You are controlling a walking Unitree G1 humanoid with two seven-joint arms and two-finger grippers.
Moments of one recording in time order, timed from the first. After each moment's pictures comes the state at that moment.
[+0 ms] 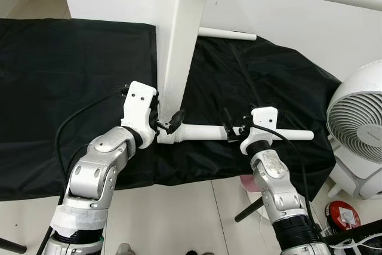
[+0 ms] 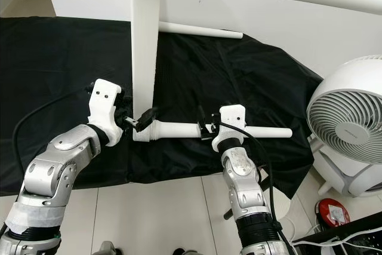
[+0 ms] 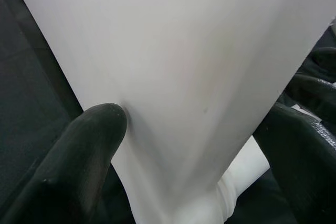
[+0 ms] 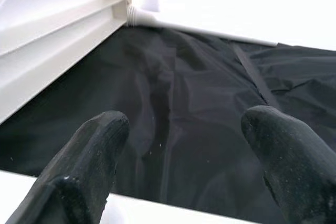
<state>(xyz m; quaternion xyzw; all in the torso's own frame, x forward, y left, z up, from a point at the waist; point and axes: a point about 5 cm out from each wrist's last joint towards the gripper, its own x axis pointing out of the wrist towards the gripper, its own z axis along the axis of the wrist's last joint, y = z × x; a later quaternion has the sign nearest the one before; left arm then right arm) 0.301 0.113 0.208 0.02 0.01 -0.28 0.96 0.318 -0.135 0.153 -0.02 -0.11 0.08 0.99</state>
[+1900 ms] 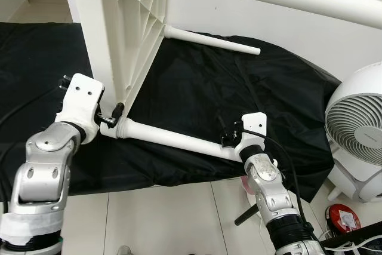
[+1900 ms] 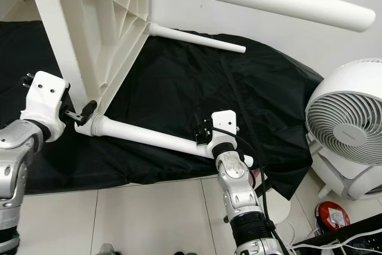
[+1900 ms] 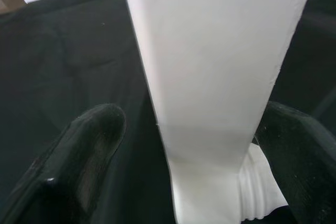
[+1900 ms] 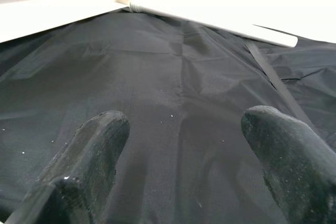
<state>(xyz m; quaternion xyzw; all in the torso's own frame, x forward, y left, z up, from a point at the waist) 0.295 0.198 0.218 0.16 0.04 -0.09 0.98 0.322 -0.128 0.138 -0.03 -0.09 0.08 0.99</state>
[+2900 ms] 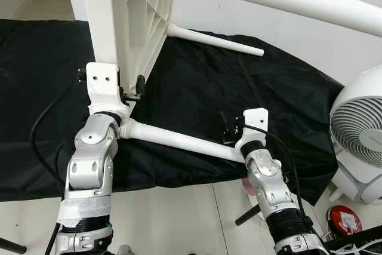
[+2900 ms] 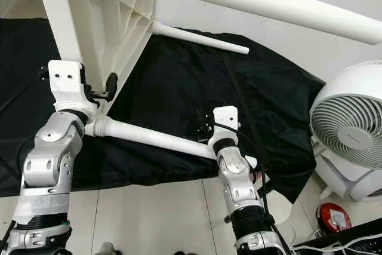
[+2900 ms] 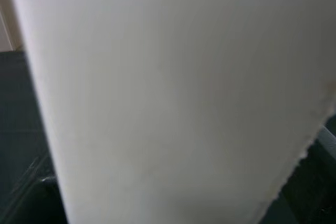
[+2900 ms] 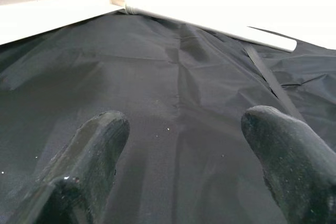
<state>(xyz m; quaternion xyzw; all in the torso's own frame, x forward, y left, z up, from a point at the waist) 0.323 0.156 0.227 0.02 -0.12 -0.04 0.99 0.330 -0.131 0.142 -0.03 -0.09 0.07 0.99</state>
